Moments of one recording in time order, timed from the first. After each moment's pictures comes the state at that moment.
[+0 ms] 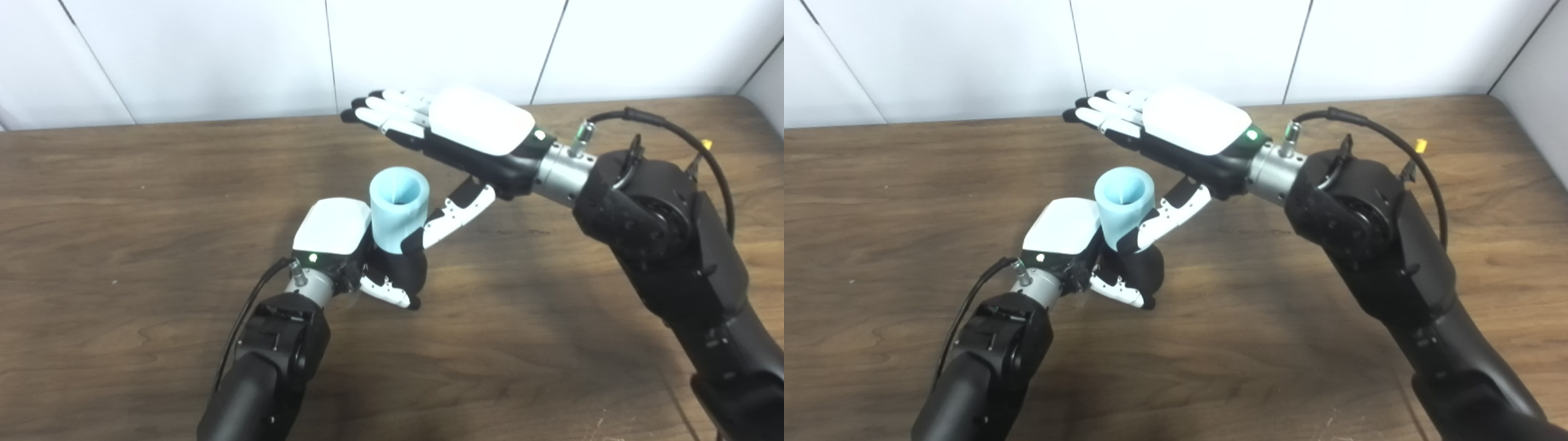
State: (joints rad) left arm -0.25 0.09 -0.48 -0.25 1.31 0.26 -0.55; right arm -0.51 -0.45 0.25 -0.51 -0.57 -0.01 0.66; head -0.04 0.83
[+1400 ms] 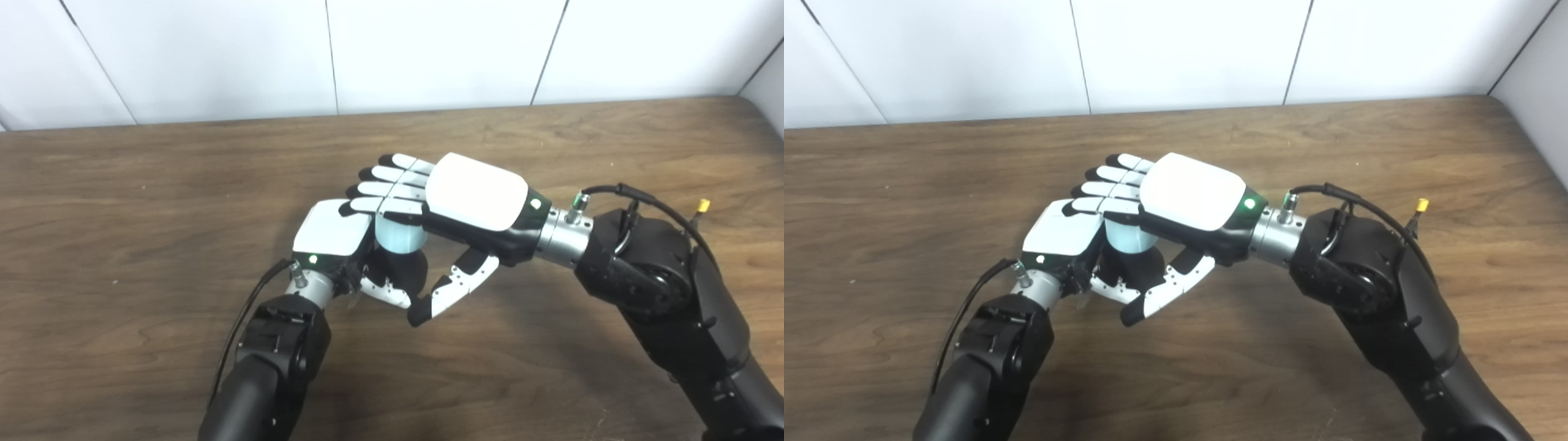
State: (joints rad) left arm -0.24 0.08 -0.47 -0.26 1.32 0.26 -0.55; right arm -0.38 -0.43 0.29 -0.54 -0.61 -0.14 0.67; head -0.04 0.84
